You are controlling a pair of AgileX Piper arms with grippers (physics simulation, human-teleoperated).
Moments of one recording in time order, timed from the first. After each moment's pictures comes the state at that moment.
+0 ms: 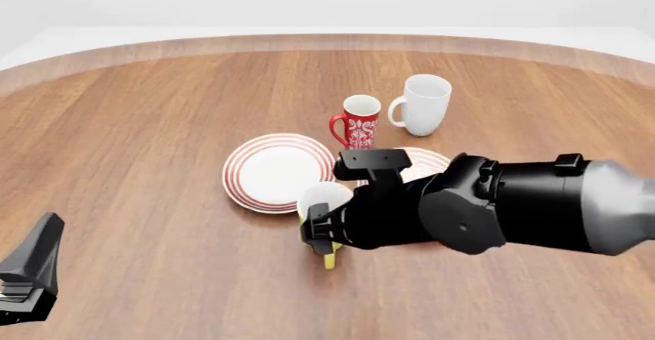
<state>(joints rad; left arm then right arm) 0.00 0.01 0.00 0.00 0.00 0.85 1.54 -0.85 0.26 0.53</state>
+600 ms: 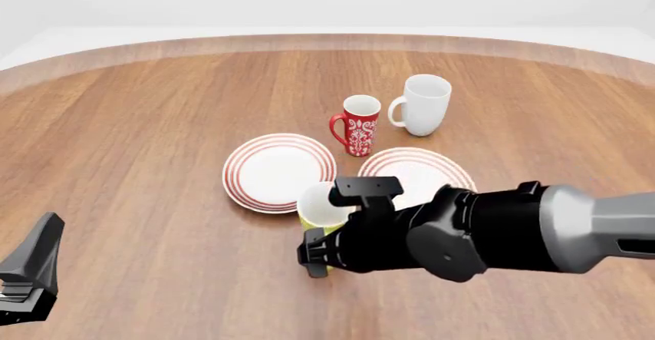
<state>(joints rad) 0.00 0.01 0.00 0.00 0.00 0.88 1.62 -0.78 0.14 0.59</state>
